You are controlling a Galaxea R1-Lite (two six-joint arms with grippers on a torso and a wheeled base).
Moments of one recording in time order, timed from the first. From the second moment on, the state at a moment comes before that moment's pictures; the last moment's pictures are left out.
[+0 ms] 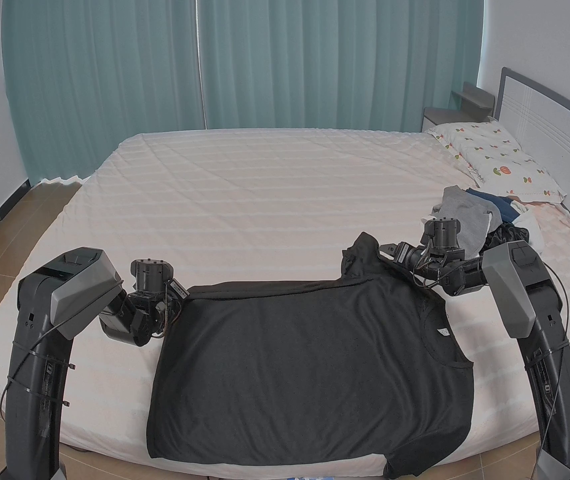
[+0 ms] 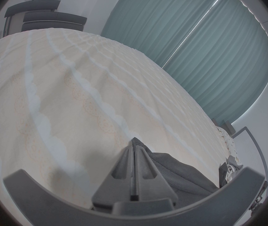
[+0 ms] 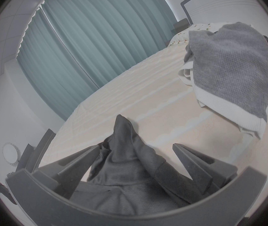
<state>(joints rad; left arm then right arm) -0.13 2.63 -1.32 -0.77 0.19 -0.83 0.12 2.81 -2.00 -0.40 0.13 0.51</state>
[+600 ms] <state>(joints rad) -0.13 2.63 -1.32 -0.77 0.19 -0.82 0.11 2.86 -2.00 -0.43 0.14 0.50</state>
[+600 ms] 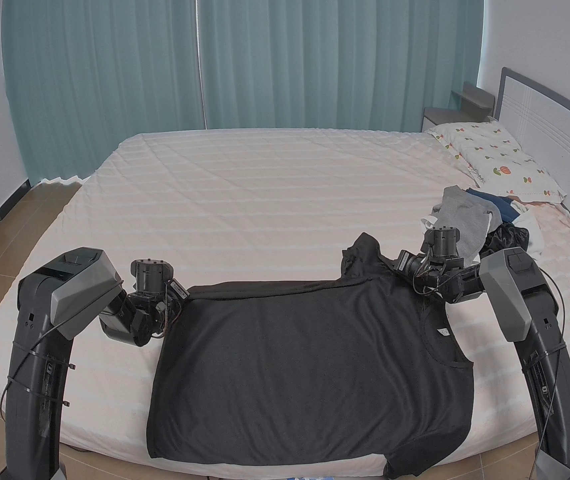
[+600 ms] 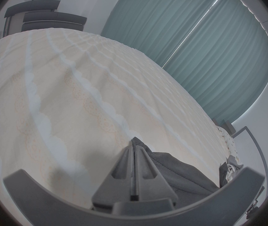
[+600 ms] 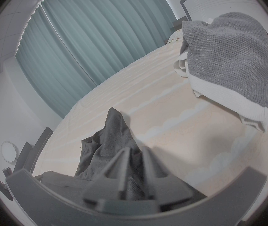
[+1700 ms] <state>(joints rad) -0.11 2.72 -1.53 -0.78 0.23 -0.80 0.03 2.87 -2.00 -0.66 0.10 0.51</state>
